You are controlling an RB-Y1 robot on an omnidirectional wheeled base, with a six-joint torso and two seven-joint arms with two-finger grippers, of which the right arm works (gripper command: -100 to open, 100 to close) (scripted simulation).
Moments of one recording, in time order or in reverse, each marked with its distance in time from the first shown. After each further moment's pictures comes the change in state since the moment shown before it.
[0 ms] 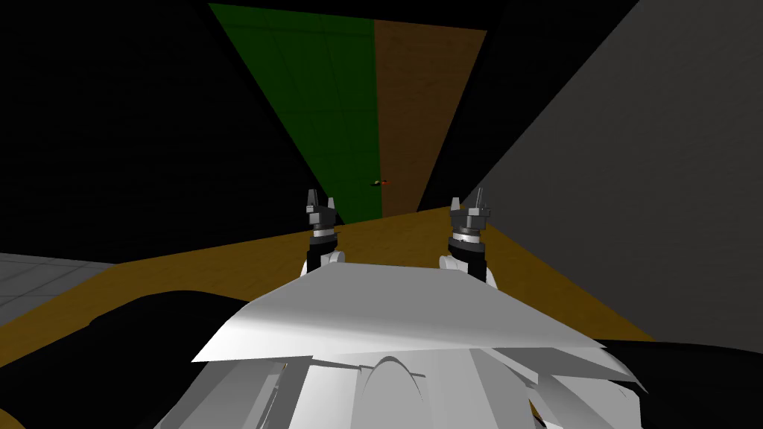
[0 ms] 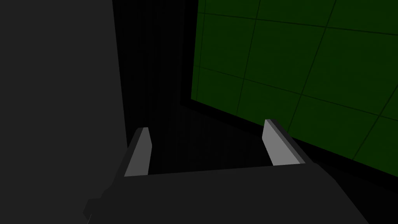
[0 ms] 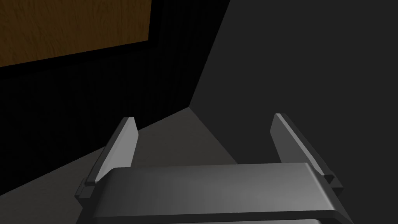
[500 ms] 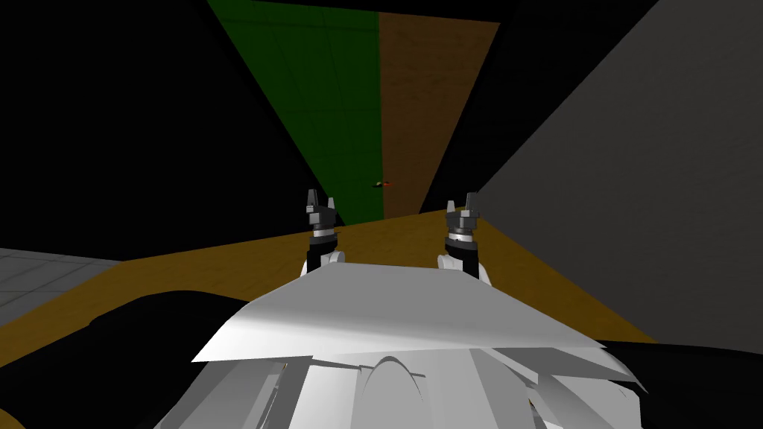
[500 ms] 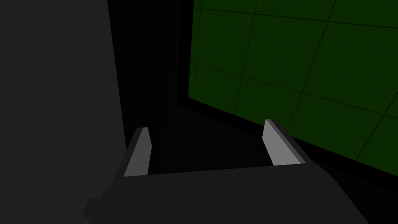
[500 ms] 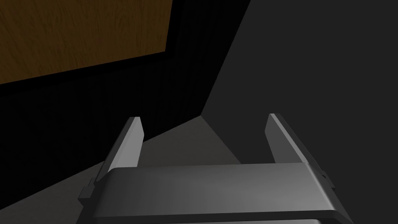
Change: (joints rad) arm -0.039 -0.023 -0.014 0.104 0.003 -0.025 -0.012
